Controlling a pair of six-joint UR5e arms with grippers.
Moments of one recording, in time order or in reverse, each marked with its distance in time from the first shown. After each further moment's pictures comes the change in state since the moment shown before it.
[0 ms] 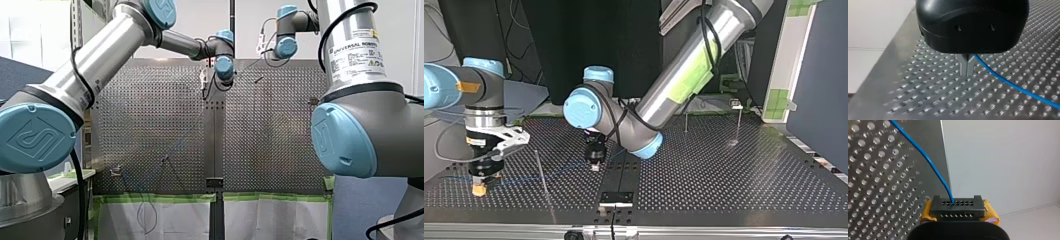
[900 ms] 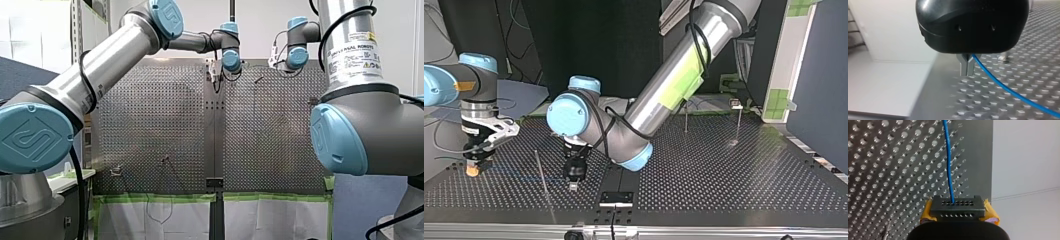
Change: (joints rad) left arm -0.019 -0.069 0.230 0.023 0.045 -0.059; right arm -0.082 0.005 0.101 -0.002 0.017 0.025
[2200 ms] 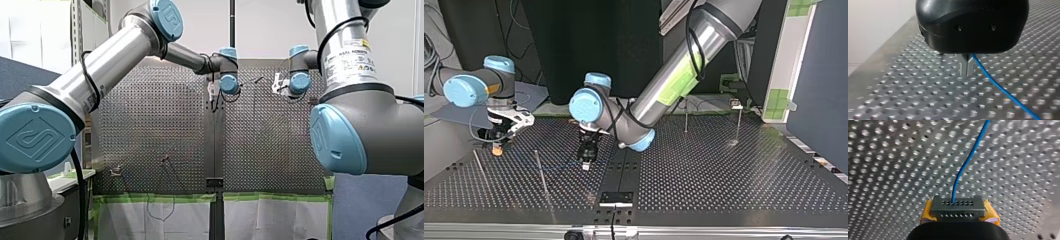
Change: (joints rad) left arm 0.020 -0.005 -0.266 0.206 0.036 0.063; right arm -0.025 0.127 0.090 -0.071 0.012 0.000
